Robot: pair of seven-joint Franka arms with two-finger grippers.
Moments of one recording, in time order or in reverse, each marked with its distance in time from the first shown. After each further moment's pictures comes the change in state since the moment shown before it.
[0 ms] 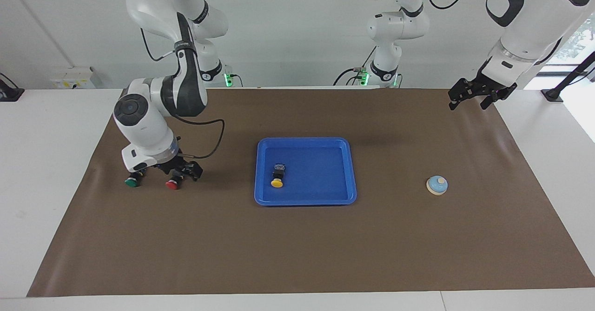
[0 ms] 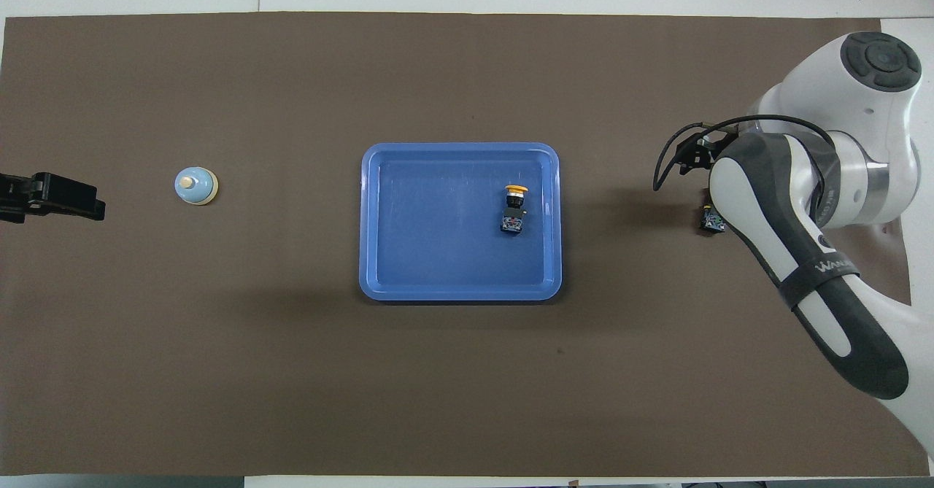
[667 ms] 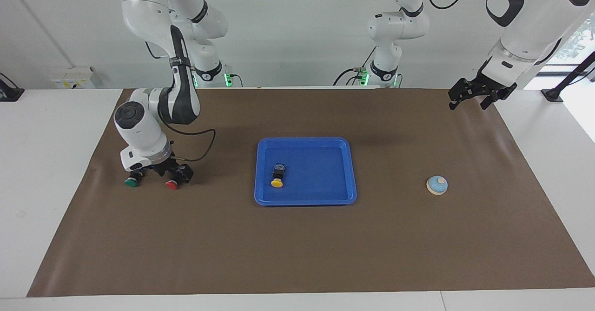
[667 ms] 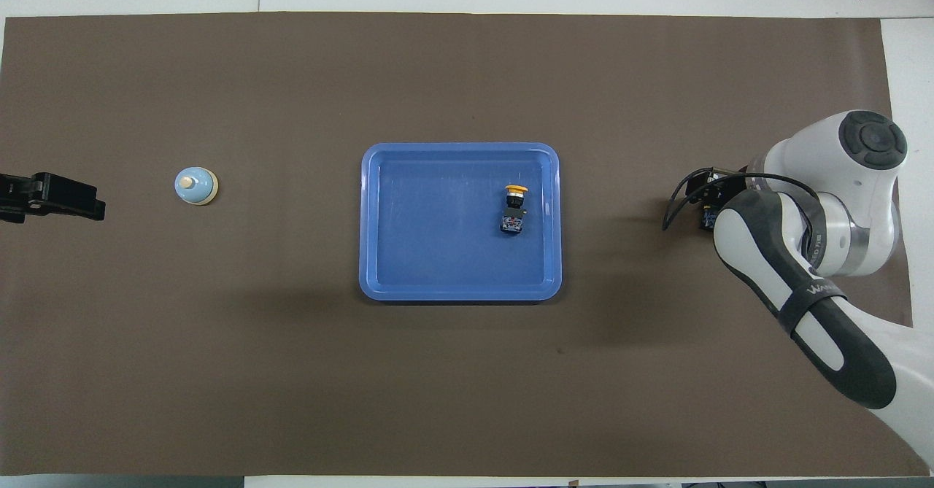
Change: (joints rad) left arm 0.000 0.000 0.000 0.000 0.000 0.000 0.000; right arm -0.050 -0.032 0.000 -0.261 -0.005 0.276 -0.030
